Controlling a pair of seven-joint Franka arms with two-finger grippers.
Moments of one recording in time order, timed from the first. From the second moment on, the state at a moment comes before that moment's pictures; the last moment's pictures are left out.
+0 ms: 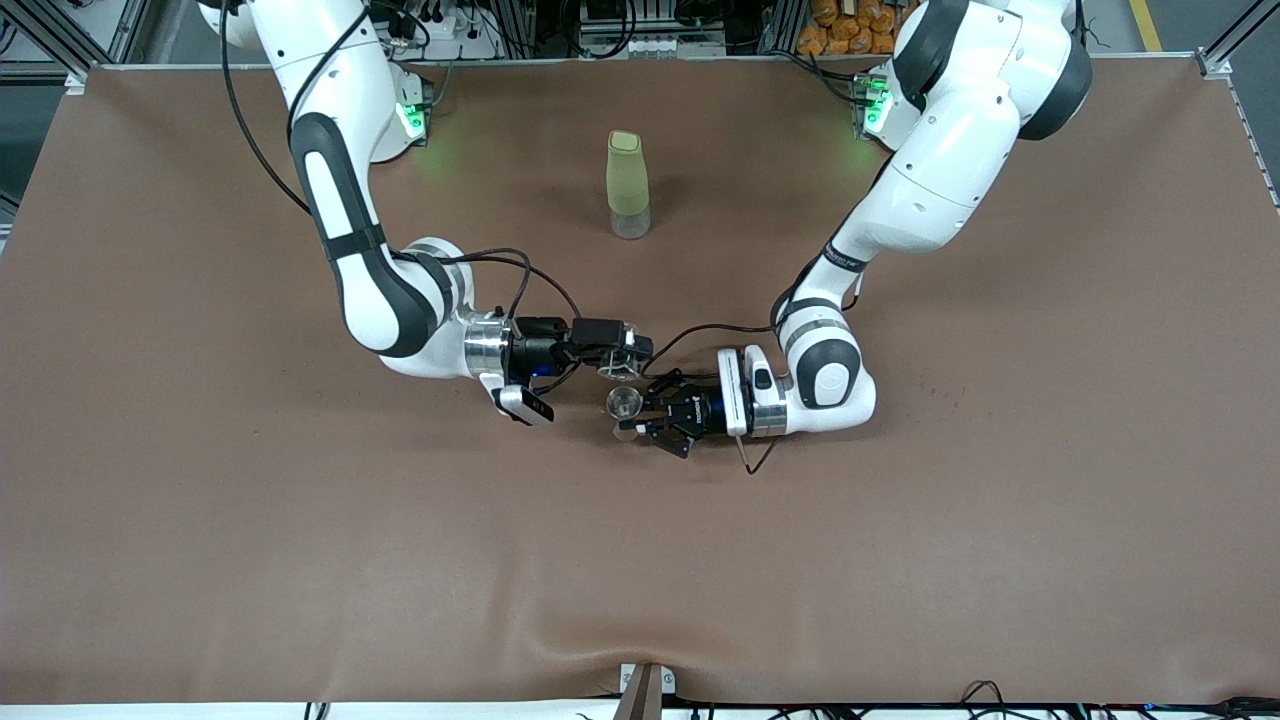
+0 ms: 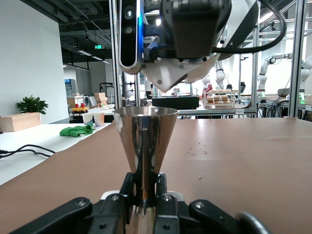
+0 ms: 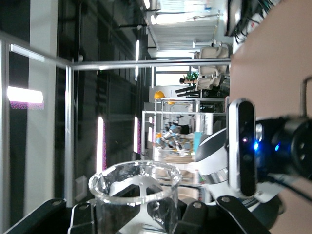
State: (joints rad) left arm -0.35 0.97 -0.17 -1.49 -1.91 2.00 2.60; right arm 0.69 0.58 -0.25 -1.80 2.17 1.75 -0.98
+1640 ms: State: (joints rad) left arm 0.25 0.97 -0.16 -1.58 -1.18 1.54 2.50; right arm 0.10 0.59 -0.40 -1.79 1.31 1.31 -2.38
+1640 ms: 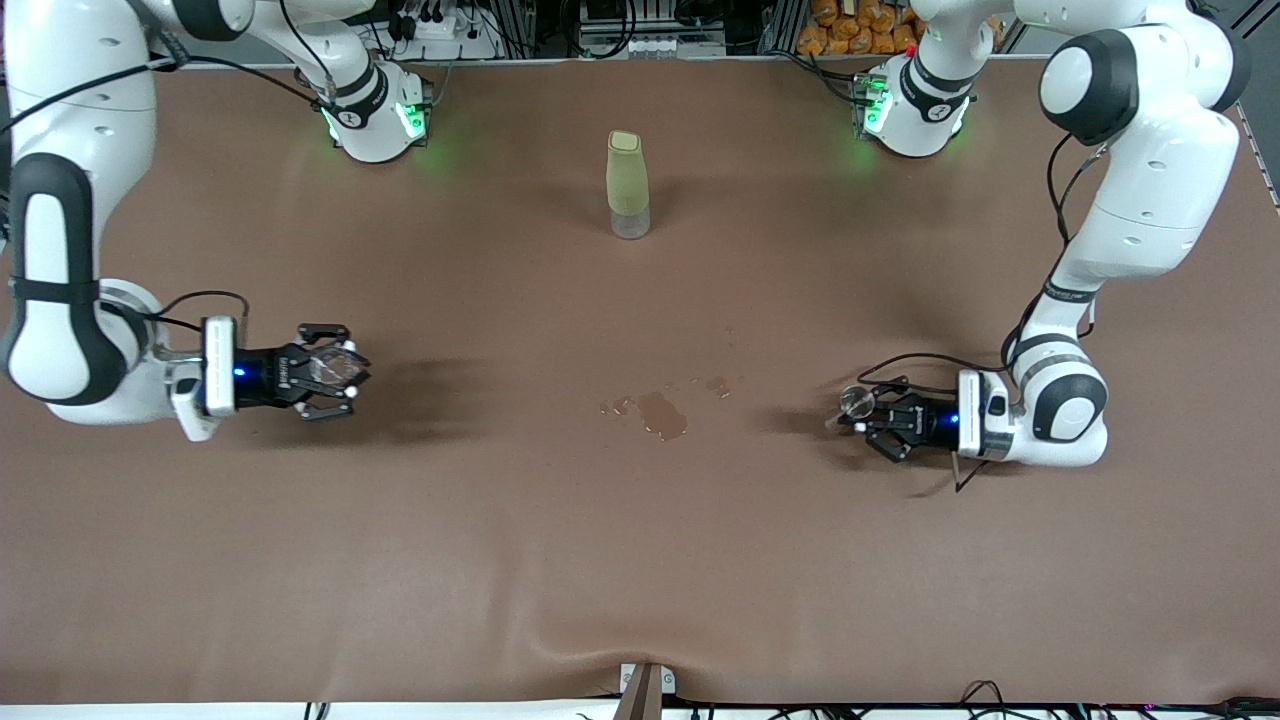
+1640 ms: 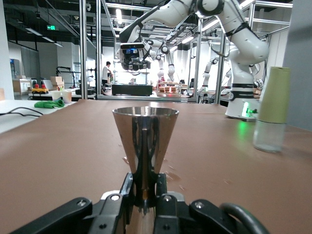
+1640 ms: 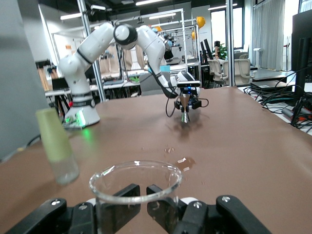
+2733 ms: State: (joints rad) left arm 0.44 0.97 -0.16 -1.60 -0.96 1.48 2.55; right arm -0.04 0.83 -0.40 -1.79 1.28 1.32 -2.74
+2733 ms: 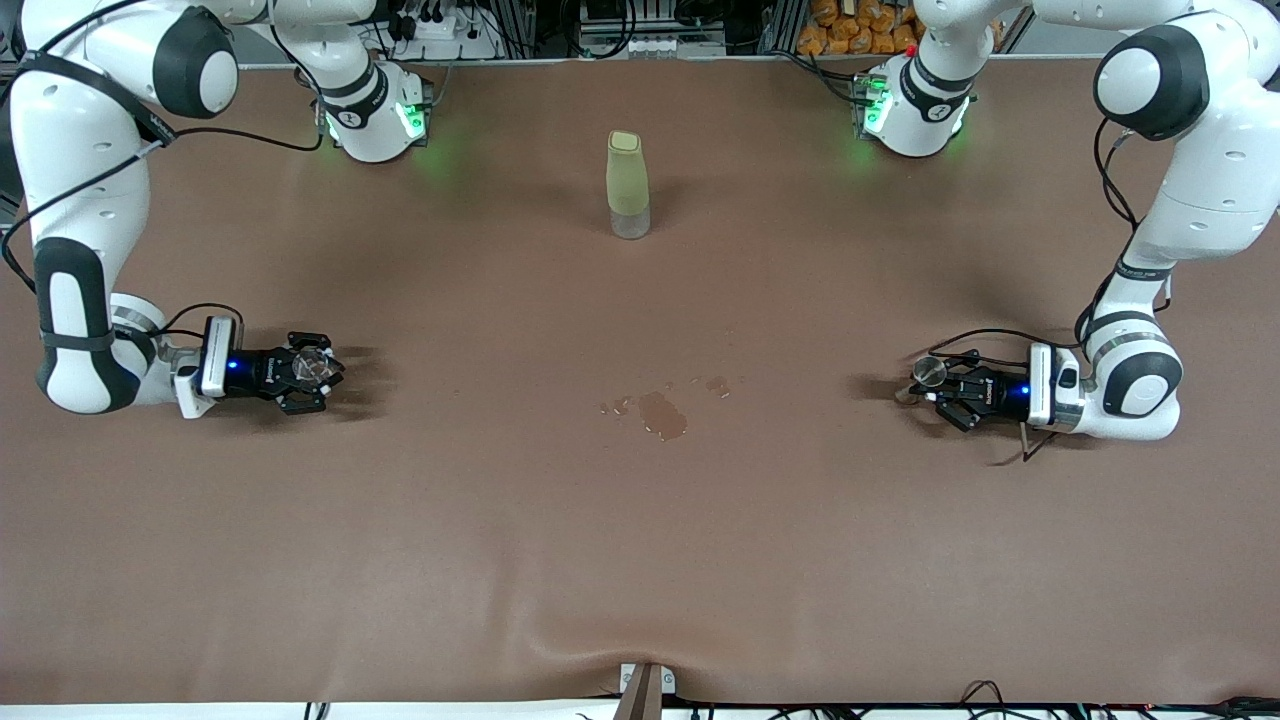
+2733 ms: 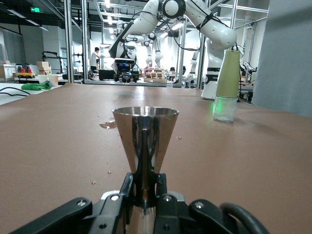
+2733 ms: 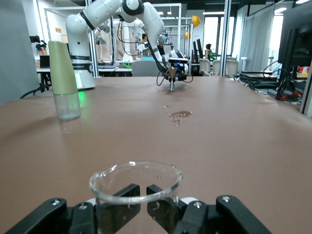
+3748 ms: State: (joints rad) left arm 0.49 1.01 -0.16 -1.61 -0.94 1.44 2.60; right arm -0.06 0.93 -0.39 -1.76 1.28 1.36 -2.76
